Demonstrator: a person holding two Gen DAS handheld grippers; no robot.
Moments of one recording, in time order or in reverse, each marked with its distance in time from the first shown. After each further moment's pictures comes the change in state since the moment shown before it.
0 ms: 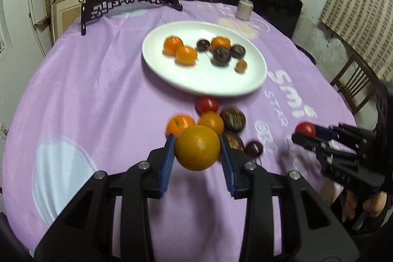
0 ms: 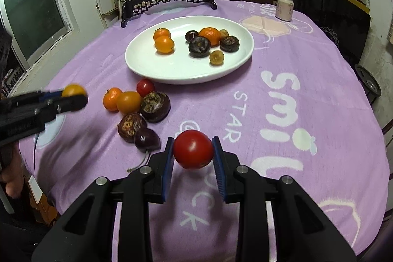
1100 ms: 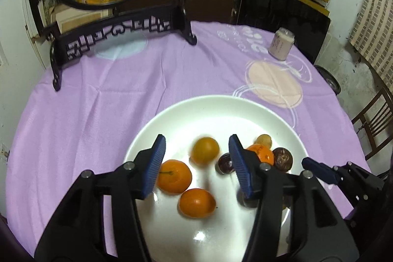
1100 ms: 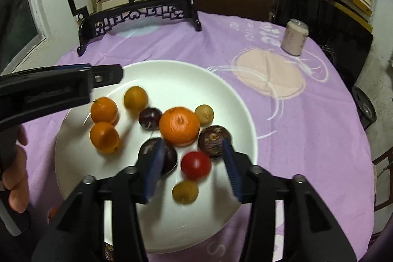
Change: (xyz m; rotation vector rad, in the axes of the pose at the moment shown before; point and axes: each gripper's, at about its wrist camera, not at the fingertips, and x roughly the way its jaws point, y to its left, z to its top) left arm 0.141 0.010 0.188 -0.051 -0.027 0.082; right arm 0.115 -0.034 0.159 -0.010 -0.013 -0.102
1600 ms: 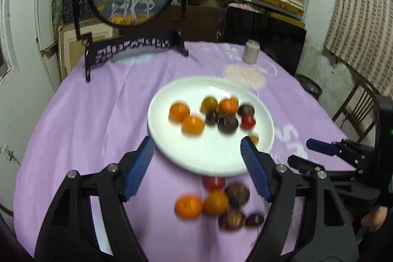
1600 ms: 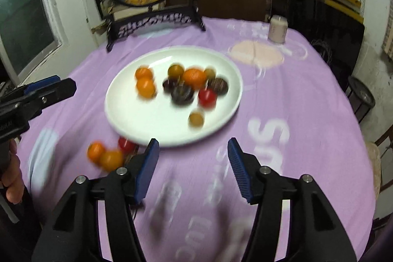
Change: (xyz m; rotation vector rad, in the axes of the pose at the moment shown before) left arm -0.147 0.007 -0.125 0.050 -0.154 -0.037; right arm -0.108 0.008 -0.097 0.027 -0.035 0.053
